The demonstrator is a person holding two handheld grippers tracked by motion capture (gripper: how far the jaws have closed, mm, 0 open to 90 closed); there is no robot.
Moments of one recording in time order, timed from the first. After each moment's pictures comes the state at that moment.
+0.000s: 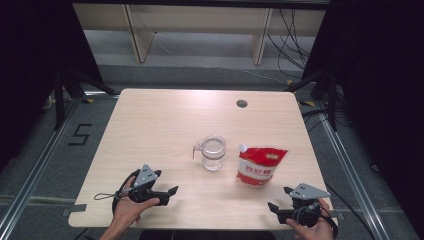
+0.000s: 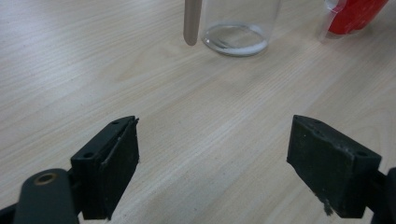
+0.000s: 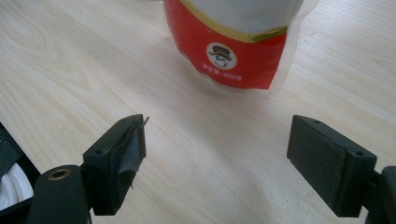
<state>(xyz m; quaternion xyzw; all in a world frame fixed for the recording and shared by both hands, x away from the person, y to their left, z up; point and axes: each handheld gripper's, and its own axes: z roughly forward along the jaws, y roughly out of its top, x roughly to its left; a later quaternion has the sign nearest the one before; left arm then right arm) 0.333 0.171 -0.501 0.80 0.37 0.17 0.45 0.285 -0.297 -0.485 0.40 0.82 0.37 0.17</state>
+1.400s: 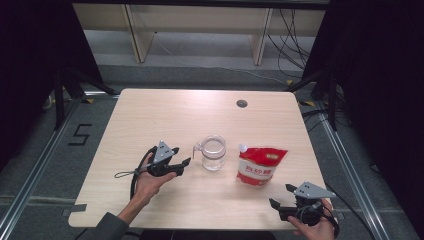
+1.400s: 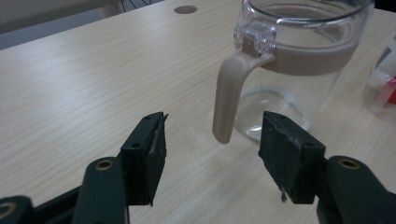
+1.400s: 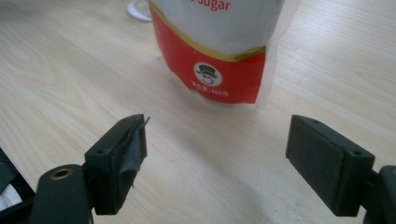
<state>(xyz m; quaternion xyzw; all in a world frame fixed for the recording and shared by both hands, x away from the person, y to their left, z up) 0.400 0.128 -0.488 0.77 0.35 0.22 0.48 0.287 -0.302 -0.483 0.40 0.80 0.40 0.18</state>
